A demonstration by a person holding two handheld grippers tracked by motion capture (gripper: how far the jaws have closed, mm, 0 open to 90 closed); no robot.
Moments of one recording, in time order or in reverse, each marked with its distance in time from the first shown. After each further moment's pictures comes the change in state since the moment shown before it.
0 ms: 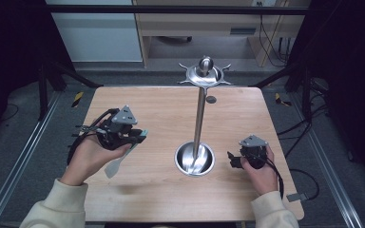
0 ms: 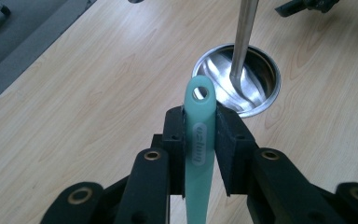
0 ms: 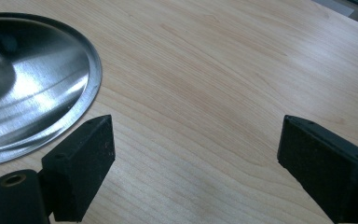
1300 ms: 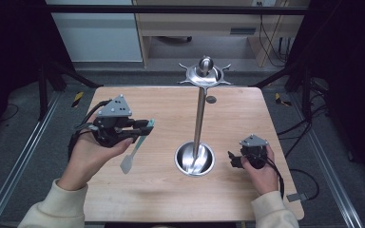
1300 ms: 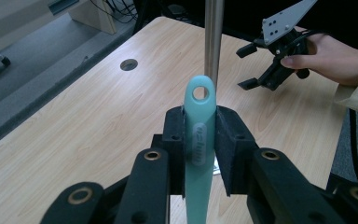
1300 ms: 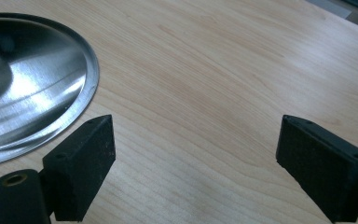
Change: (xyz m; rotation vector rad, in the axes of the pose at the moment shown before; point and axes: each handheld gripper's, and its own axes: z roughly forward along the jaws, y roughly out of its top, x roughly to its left) left arm -0.018 0.026 -0.037 -0.231 -0.044 -0.040; right arm -0.001 0.001 -0.001 0.000 -0.007 -0.006
